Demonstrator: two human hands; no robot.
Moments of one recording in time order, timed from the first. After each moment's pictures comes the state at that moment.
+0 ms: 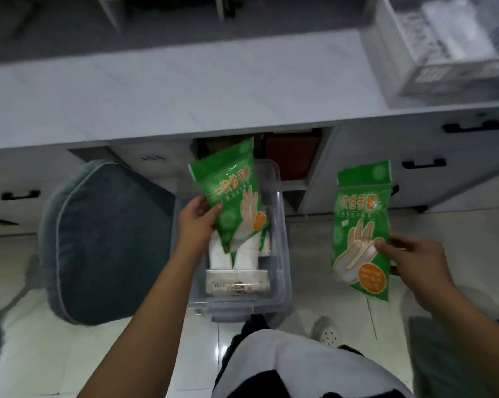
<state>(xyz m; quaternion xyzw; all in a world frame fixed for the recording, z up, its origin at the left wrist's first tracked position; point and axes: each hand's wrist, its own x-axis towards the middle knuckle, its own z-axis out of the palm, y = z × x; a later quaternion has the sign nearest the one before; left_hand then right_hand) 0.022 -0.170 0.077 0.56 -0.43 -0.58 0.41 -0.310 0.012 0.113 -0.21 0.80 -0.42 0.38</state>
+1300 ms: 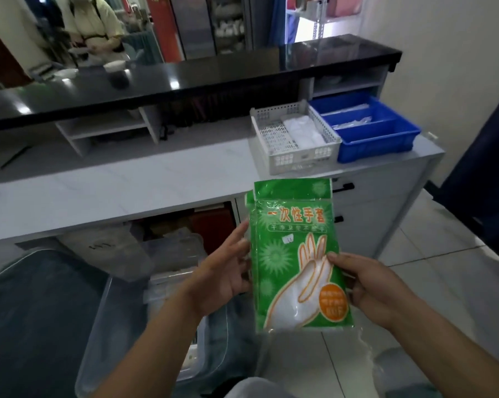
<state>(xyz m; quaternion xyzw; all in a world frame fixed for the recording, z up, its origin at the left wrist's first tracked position) -0.234 -0.013 0.203 0.21 -0.45 -0.85 0.18 -0.461 0.126 0.207 -0.12 0.59 -0.55 0.57</state>
